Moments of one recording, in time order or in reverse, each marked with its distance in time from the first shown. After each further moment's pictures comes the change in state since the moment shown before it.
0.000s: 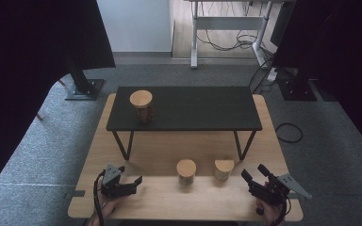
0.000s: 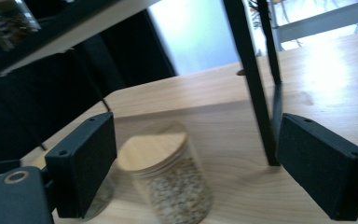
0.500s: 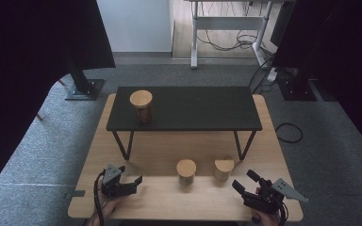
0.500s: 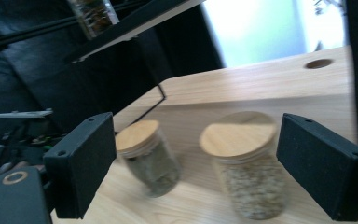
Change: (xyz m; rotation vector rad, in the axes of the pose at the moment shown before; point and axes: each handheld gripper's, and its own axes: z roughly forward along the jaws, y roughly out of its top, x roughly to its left) left arm 0.000 0.000 0.001 0.004 0.000 -0.005; right arm 0.033 0.000 -0.006 0.054 0.208 -0.006
